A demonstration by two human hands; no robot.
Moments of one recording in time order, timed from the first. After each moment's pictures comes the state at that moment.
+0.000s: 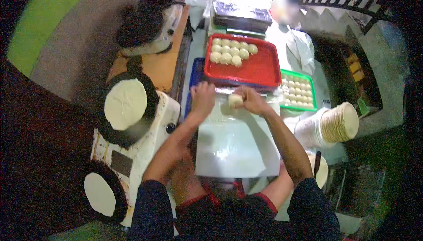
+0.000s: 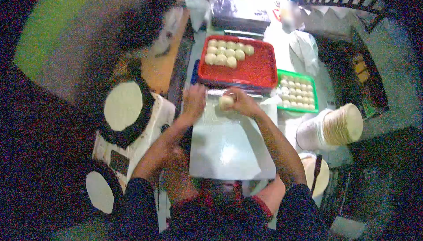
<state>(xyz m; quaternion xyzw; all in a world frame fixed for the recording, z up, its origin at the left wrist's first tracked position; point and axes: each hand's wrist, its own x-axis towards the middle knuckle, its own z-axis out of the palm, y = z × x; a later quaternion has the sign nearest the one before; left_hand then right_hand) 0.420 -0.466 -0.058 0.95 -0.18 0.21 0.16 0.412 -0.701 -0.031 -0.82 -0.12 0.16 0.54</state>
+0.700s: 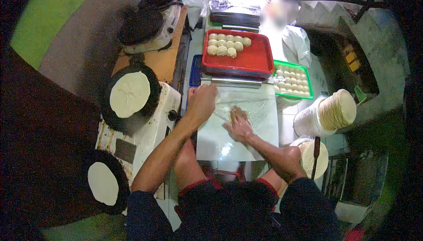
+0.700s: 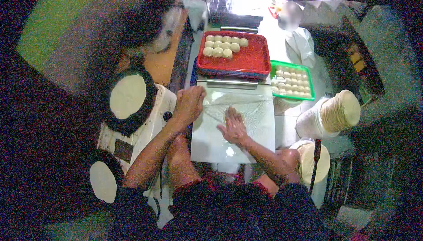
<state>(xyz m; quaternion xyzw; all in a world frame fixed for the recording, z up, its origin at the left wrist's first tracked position) 0.329 -0.456 0.049 0.94 -0.23 0.12 0.24 0.256 -0.664 -0.115 -0.98 -0.12 0.11 0.14</state>
